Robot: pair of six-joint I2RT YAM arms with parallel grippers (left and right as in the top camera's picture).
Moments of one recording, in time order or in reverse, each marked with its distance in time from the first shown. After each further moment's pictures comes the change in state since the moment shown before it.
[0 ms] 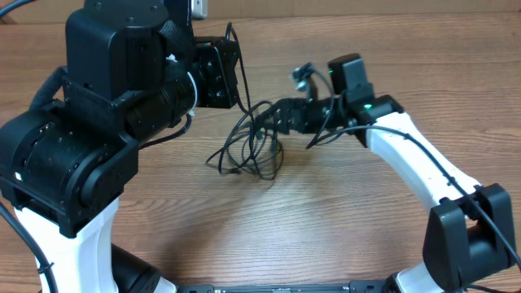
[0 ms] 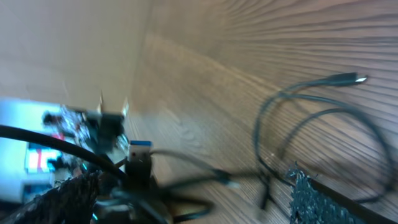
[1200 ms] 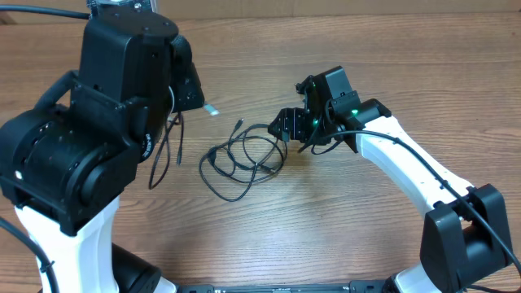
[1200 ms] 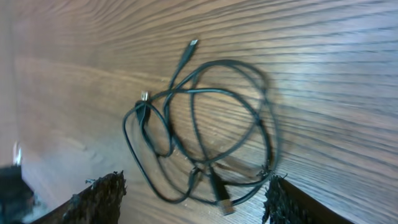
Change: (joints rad) left arm 0.000 0.006 0.000 -0.192 -0.465 -0.039; right arm 0.056 0.000 0.000 -0.171 0.473 0.148
